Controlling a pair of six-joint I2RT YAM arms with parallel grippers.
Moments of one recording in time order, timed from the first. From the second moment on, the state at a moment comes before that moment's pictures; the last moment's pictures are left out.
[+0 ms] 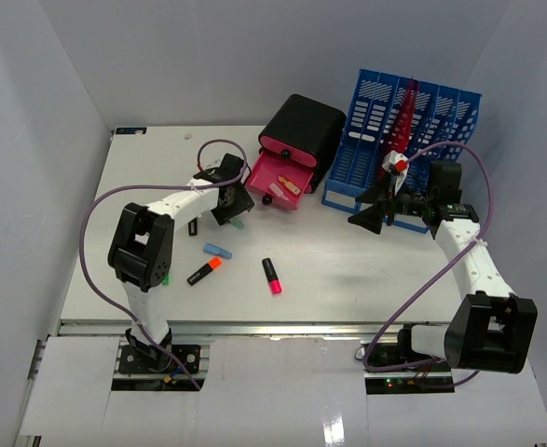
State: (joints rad) left arm -0.45 1.91 1.39 -0.58 -0.22 -0.92; right arm -0.04 1.25 0.95 -0.35 -1.24 -0.48
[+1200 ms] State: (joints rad) left arm -0.37 1.97 1.41 -0.66 -0.24 -0.93; right arm -0.07 1.25 0.95 -0.35 -1.24 -0.48
